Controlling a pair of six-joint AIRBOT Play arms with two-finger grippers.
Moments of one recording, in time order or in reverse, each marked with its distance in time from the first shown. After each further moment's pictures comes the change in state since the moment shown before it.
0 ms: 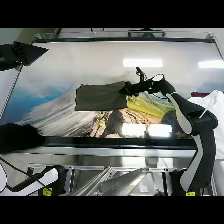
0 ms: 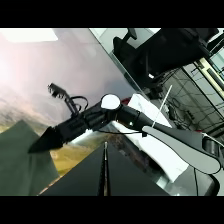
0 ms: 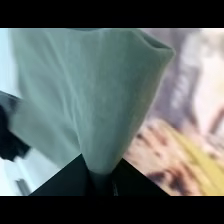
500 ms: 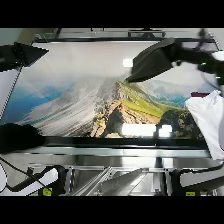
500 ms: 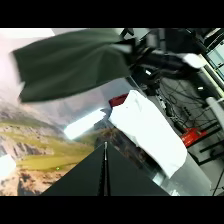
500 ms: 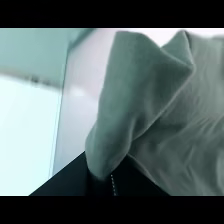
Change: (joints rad) left arm 0.000 0.000 0.000 0.000 -0.016 -0.008; right arm -0.431 0.431 0.024 -0.045 -0.097 0.276
